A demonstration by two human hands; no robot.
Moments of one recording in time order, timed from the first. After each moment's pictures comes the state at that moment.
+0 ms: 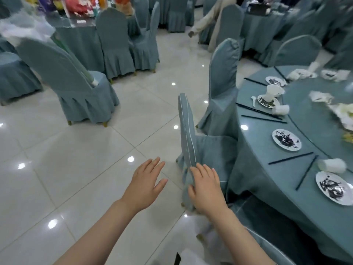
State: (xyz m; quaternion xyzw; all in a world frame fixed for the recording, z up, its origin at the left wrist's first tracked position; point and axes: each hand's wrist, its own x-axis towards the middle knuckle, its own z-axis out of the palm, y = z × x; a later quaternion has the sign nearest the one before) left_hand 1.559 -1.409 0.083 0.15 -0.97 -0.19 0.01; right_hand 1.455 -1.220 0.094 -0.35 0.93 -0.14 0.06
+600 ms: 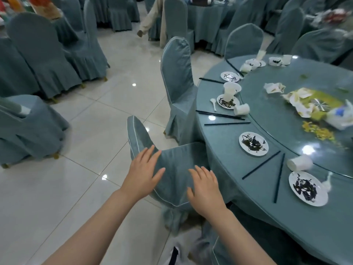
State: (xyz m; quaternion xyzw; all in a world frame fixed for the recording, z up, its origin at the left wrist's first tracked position) left_hand 1.297 -1.417 0.091 0.04 -0.99 -0.15 0.01; right_hand 1.277 -1.198 0.084 -0.22 0.96 -0.14 0.07
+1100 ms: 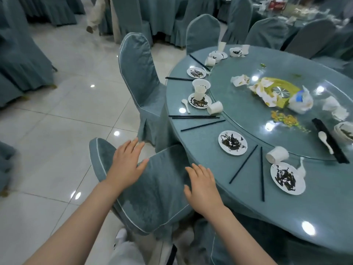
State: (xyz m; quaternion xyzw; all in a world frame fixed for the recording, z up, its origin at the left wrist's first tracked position) left_hand 1.152 -1.450 0.082 -0.04 -0.99 -0.12 -0.01; right_hand 1.201 -1.196 0.079 -0.10 0.98 -0.13 0.08
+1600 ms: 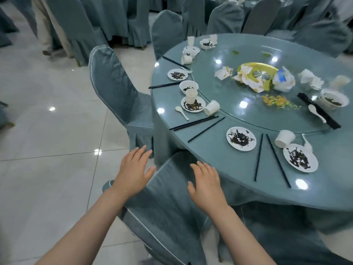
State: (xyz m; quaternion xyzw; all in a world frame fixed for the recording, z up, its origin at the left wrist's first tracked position) left_hand 1.029 -1.532 0.087 -0.21 -0.97 -0.10 -0.06; right_hand 1.132 -1.313 0.086 0.09 0.98 -0.18 0.04
